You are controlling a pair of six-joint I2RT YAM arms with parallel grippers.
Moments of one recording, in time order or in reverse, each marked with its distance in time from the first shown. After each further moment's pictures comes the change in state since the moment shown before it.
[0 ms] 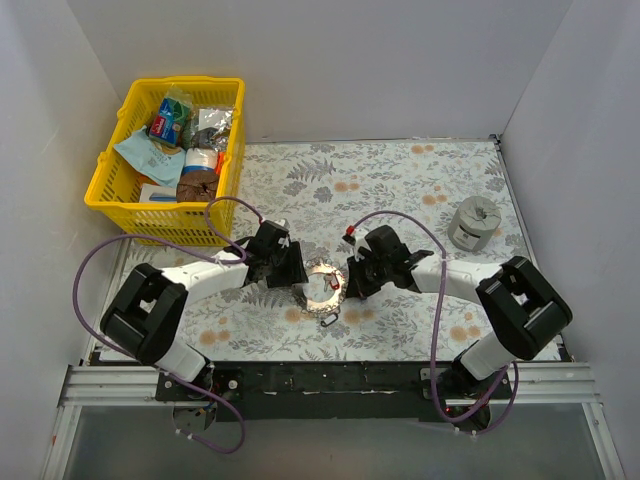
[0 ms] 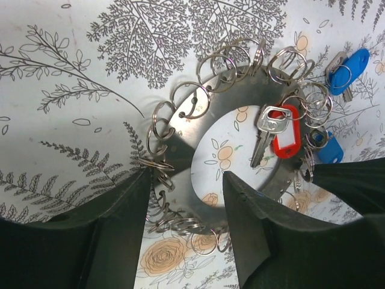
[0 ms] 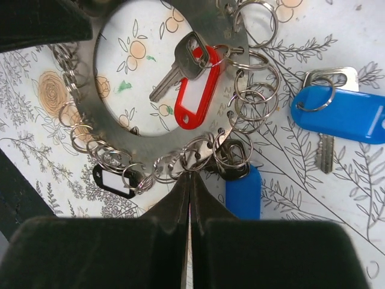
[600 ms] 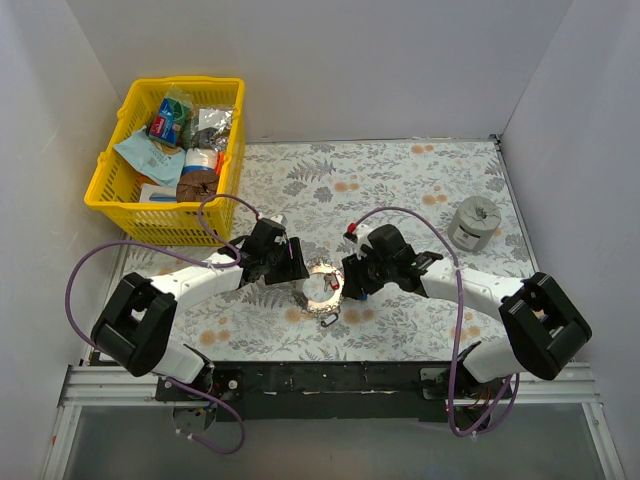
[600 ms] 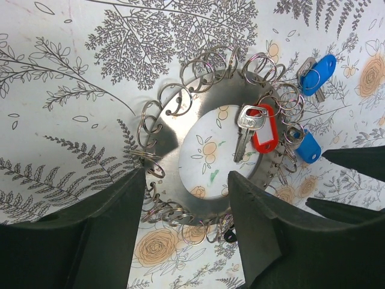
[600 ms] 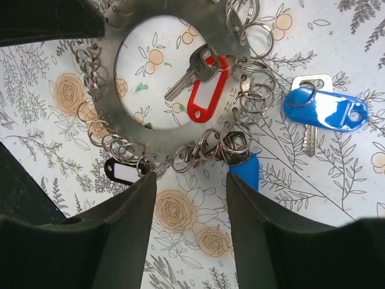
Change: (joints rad) left arm -0.003 -0.079 0.000 -0.022 -0.019 -0.003; right arm 0.024 -0.150 0.000 -0.071 0.081 -0.030
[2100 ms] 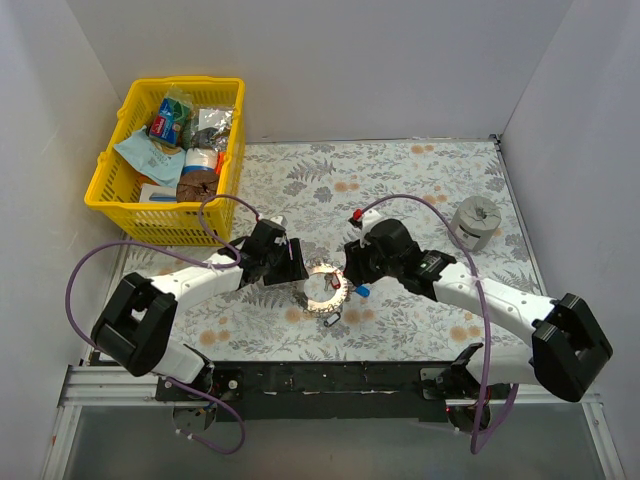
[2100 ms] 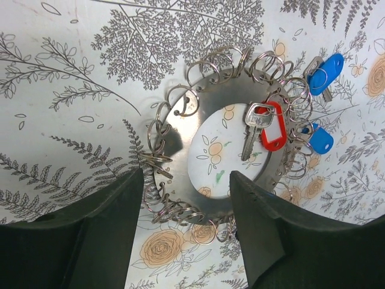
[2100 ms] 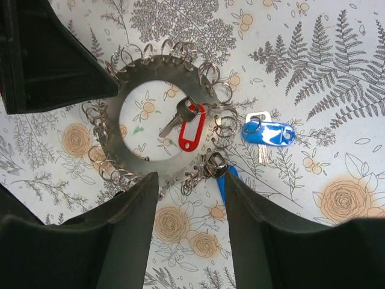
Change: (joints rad) left arm 0.000 0.002 -0.011 0.007 -0.003 0.009; right arm 0.086 -0.130 0.074 -0.081 0.277 0.020
